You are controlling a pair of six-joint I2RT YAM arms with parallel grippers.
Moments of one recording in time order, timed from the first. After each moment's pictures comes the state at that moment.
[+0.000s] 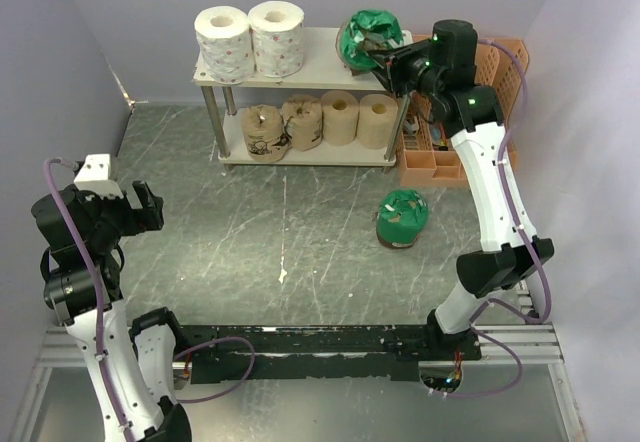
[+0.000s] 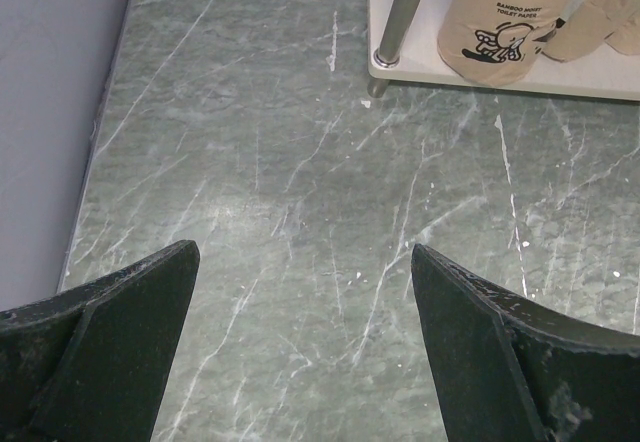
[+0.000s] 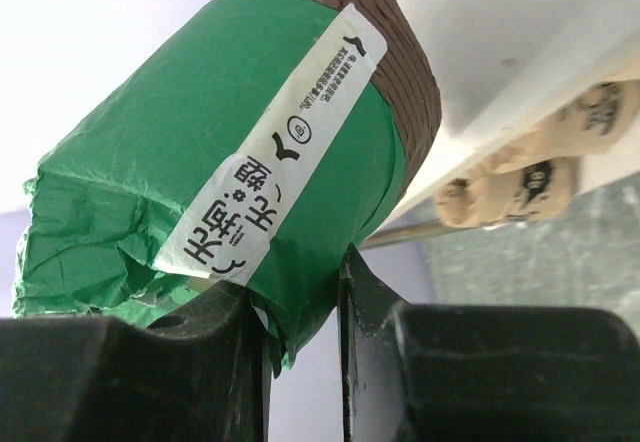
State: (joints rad) left arm 0.42 0.60 1.02 -0.78 0.40 0.06; right arm 0.27 1.65 2.05 -0.72 -0.07 1.35
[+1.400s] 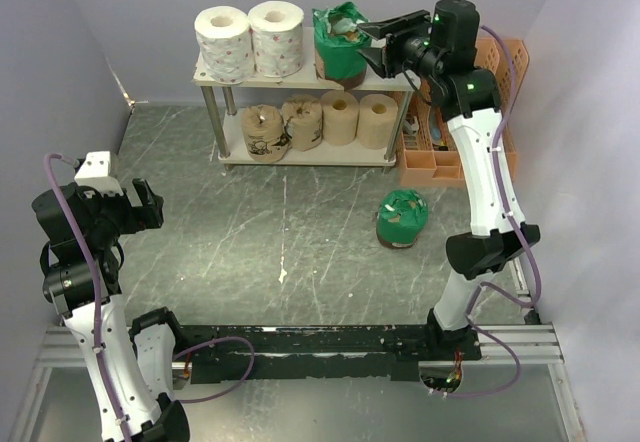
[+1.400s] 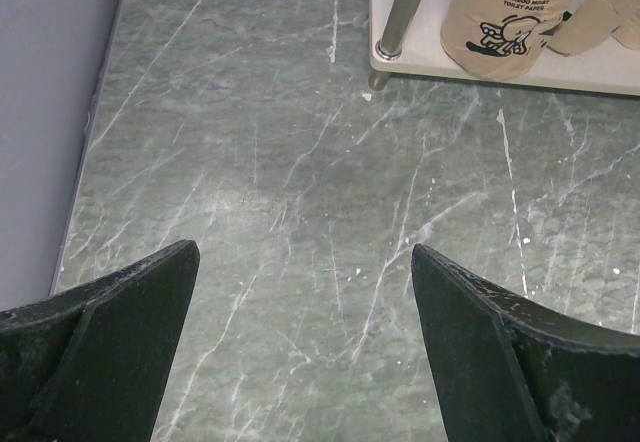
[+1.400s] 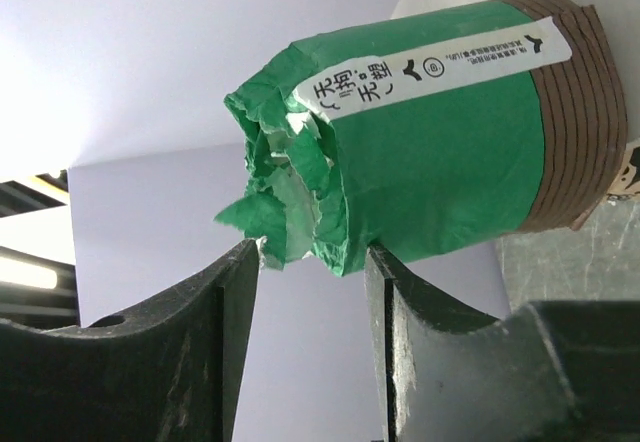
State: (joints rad) left arm 0.42 0.64 1.02 -0.78 0.40 0.06; right arm 0.27 1.80 2.32 -0.75 -0.22 1.46
